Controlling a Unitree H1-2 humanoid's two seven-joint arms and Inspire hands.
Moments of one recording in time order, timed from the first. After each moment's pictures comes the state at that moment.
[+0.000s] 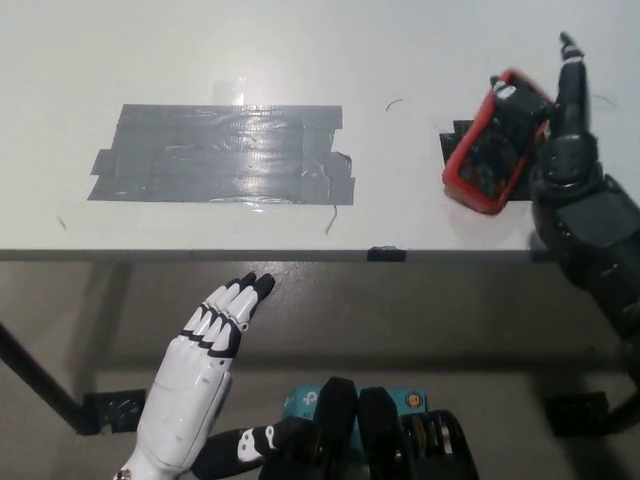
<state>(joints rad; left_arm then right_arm) 0.03 0.16 -0.16 -0.28 0.74 -0.44 0.17 -1.13 -0.26 0.41 1.23 0.24 -0.08 -0.52</state>
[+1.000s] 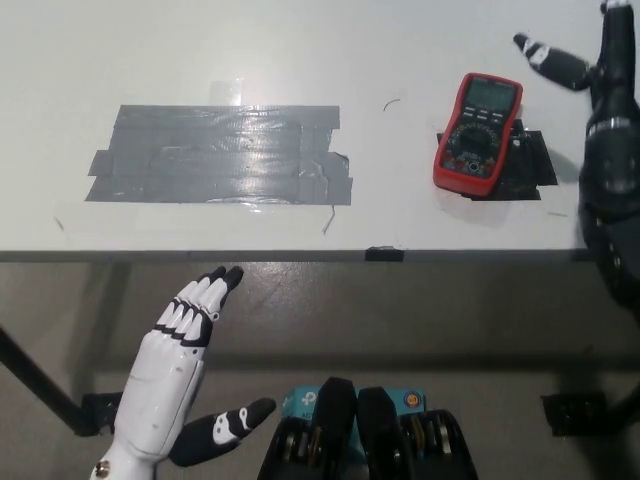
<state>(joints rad) 0.00 0.17 -0.11 -0.23 0.70 -0.44 0.17 -0.89 -0.32 0.23 0.70 0.09 -0.11 -0.44</state>
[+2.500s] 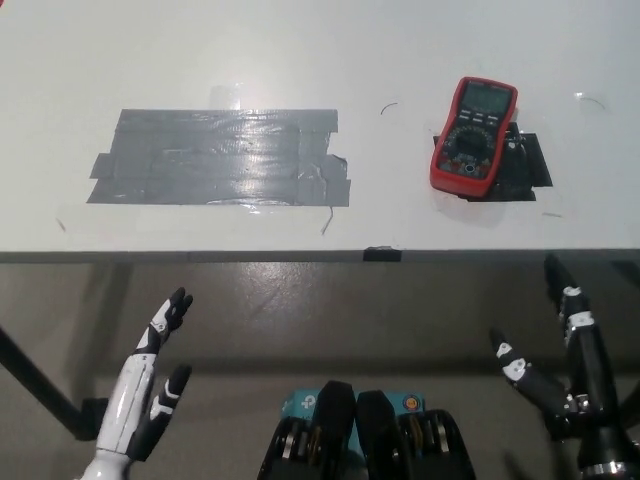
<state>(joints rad) 0.05 0.17 -0.04 -0.10 0.22 -0.29 0.01 -0.04 -0.25 0.26 -0.06 -0.05 -0.13 -0.29</state>
